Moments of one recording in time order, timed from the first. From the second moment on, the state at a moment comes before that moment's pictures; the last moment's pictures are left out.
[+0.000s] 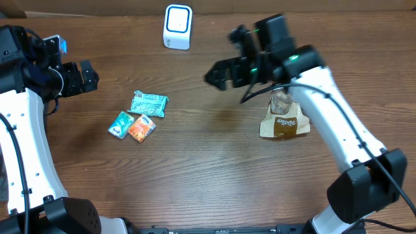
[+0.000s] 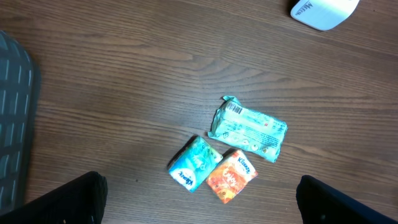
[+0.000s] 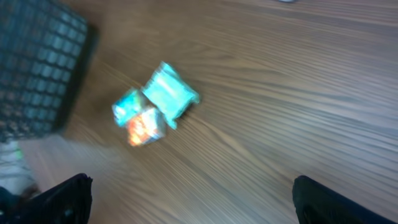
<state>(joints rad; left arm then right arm) 0.36 1.62 1.70 -1.18 0.25 0.06 0.39 1.79 1.65 -0.79 -0.52 0.18</state>
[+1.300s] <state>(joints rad) 0.36 1.62 1.70 -1.18 0.25 0.06 0.71 2.26 1.58 -0.10 -0.35 0.75</state>
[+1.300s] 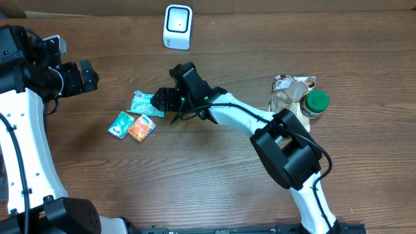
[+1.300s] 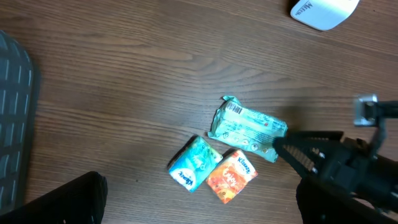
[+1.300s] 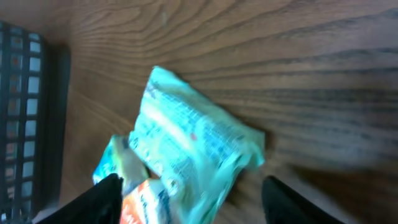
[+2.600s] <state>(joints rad) 0.36 1.62 1.70 -1.18 0.25 0.06 0.53 2.16 1.57 -0.62 -0.47 0.45</state>
